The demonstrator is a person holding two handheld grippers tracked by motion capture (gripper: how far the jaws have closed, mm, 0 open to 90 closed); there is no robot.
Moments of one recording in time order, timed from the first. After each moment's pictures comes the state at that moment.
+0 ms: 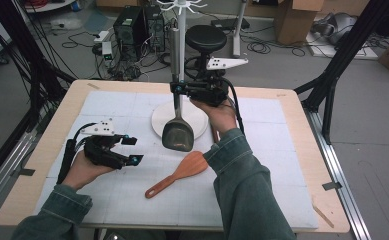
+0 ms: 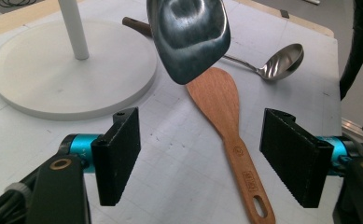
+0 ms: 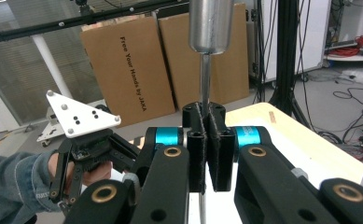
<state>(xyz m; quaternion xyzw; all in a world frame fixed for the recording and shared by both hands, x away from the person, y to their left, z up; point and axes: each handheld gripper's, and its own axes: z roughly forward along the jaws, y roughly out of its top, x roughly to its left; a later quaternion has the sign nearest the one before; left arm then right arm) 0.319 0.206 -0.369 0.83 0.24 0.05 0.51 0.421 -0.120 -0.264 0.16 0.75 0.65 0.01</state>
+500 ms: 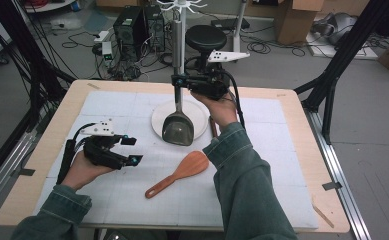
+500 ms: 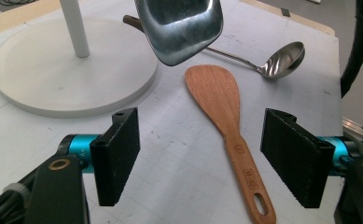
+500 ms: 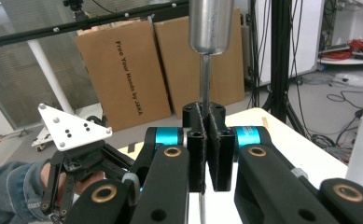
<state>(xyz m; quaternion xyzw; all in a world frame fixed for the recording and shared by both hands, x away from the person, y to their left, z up) 0.318 0.206 -0.370 0.83 0.24 0.05 0.51 0.432 -0.122 -0.255 0.17 0.74 0.65 0.01</state>
